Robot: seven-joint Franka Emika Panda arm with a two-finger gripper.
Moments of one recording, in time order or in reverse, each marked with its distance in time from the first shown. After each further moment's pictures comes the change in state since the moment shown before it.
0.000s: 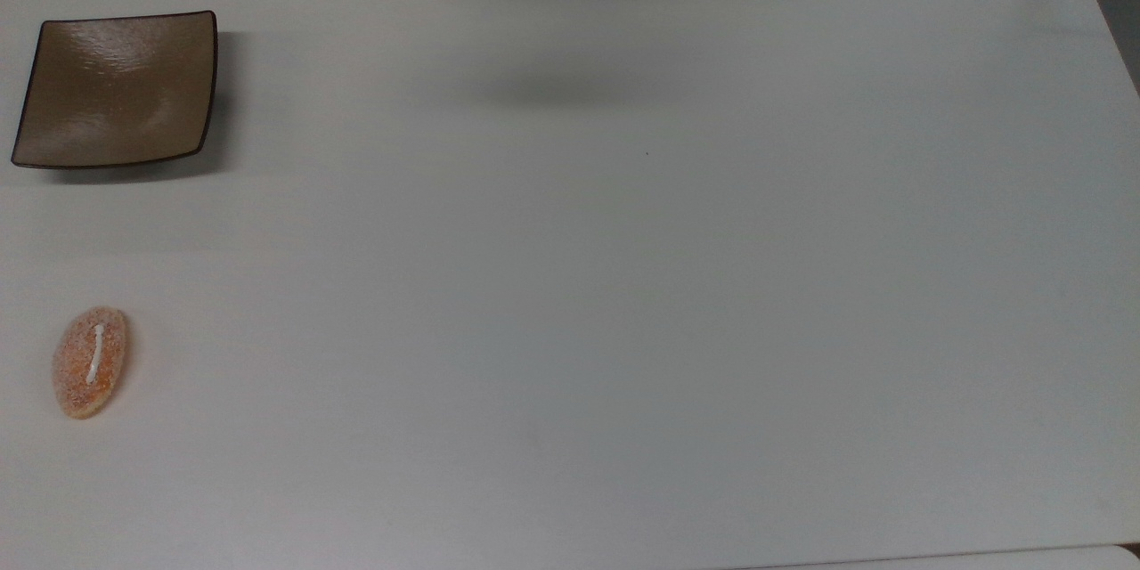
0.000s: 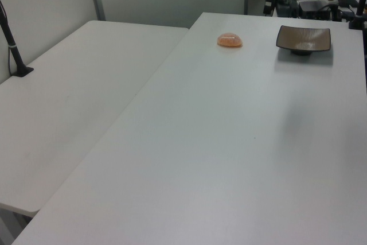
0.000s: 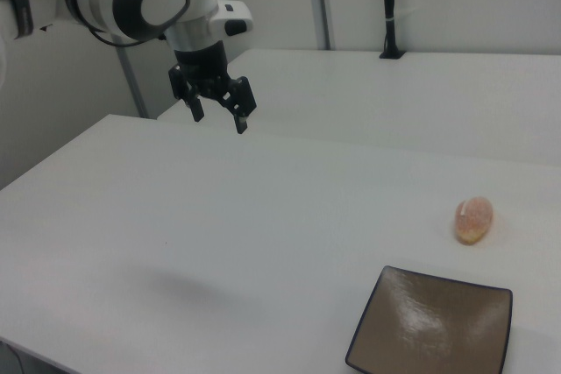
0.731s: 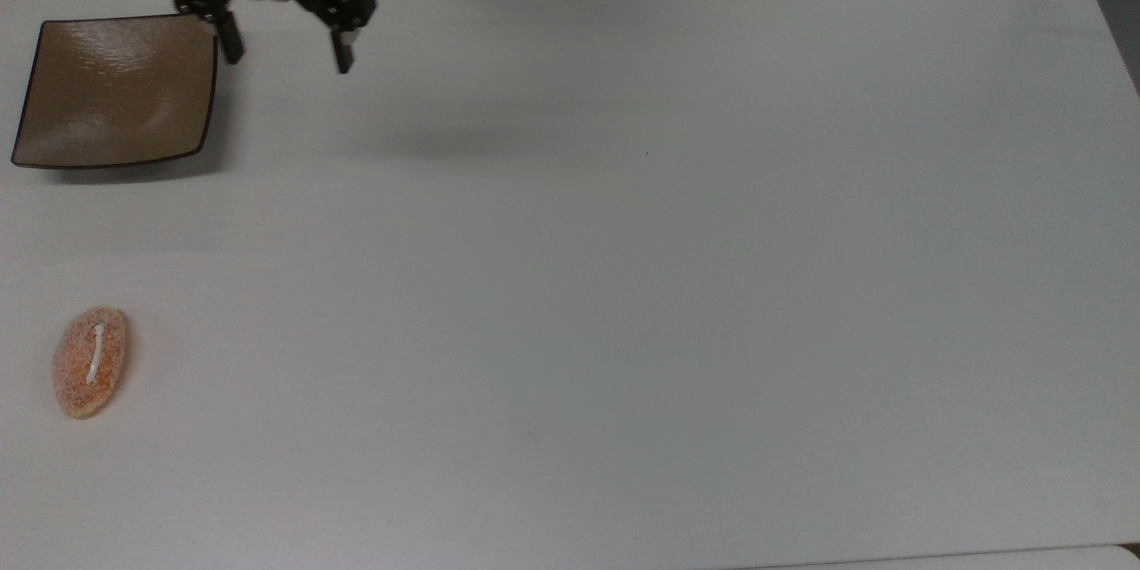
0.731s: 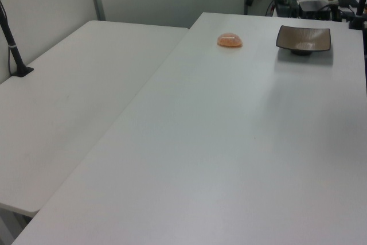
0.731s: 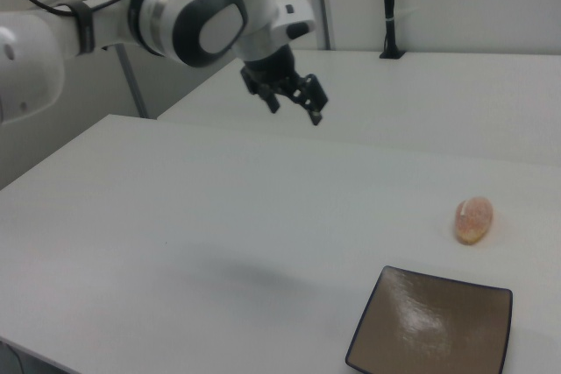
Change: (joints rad) arm -0.115 0.118 -0.018 0.032 -0.029 0.323 0.000
